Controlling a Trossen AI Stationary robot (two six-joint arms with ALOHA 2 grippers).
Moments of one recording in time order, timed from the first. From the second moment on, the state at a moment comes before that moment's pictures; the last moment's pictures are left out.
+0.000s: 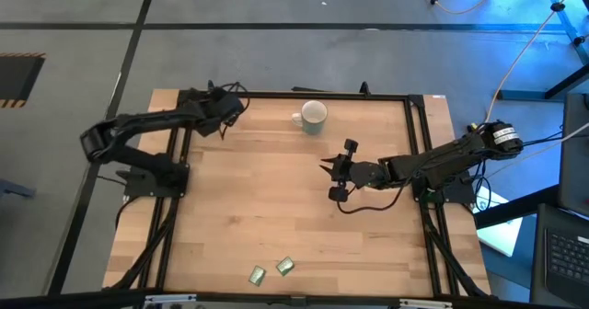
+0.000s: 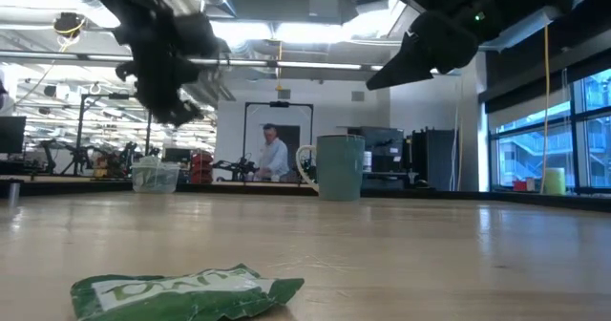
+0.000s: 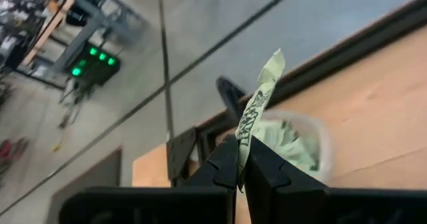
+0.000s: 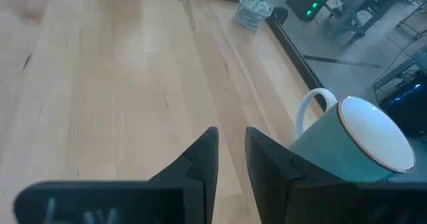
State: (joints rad) left arm 0.59 1.27 0.76 -0.58 -0.93 -0.27; right arm 0.21 1.37 0.70 0.13 0.59 -0.06
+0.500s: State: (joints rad) left arm 0.69 1.54 0.80 -0.60 -0.92 -0.25; right arm 0.21 1.37 0.70 0.13 0.59 -0.06
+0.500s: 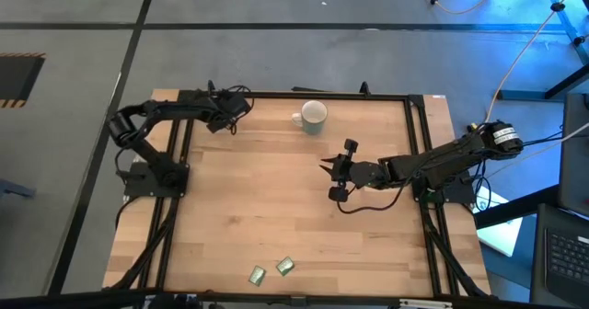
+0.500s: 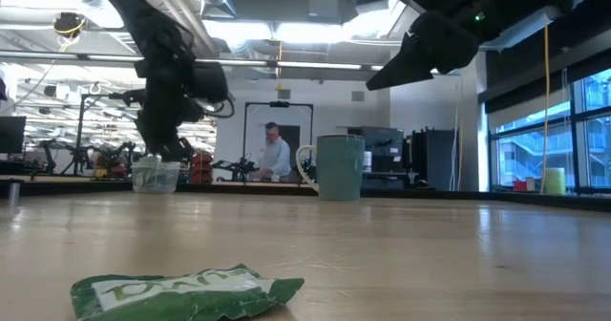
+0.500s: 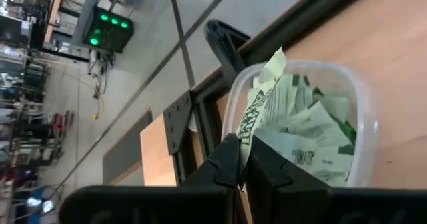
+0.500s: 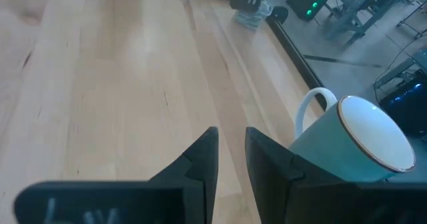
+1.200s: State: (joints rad) left arm 0.70 1.65 0.80 -0.60 -0.87 -0.21; right arm 0.20 1.37 0.70 0.13 0.59 -0.06
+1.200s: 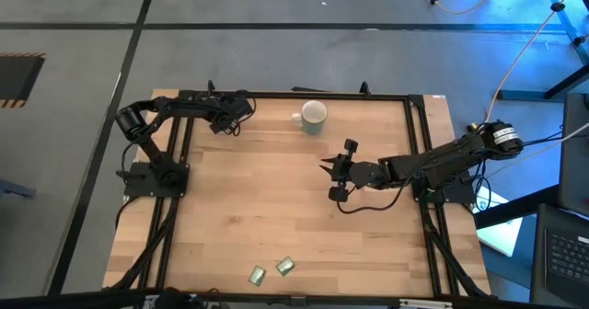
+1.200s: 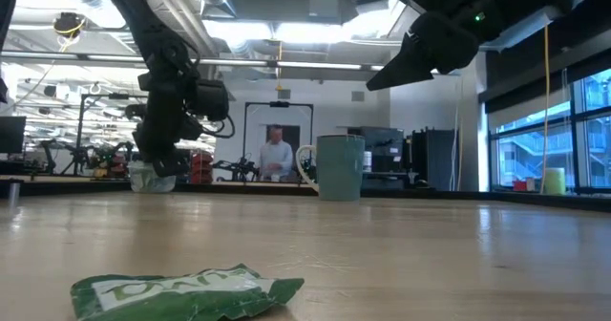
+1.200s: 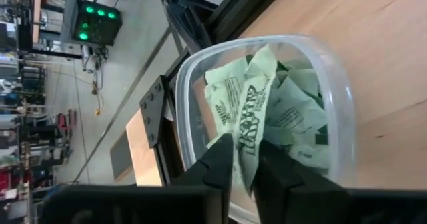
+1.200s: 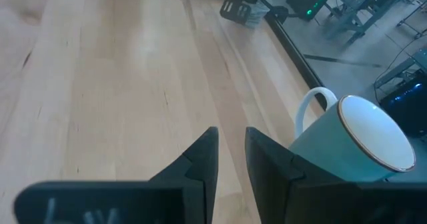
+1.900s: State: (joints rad) left arm 0.69 1.63 1.01 -0.89 -0.70 -0.24; right arm 0.20 1.37 0.70 0.13 0.59 -0.06
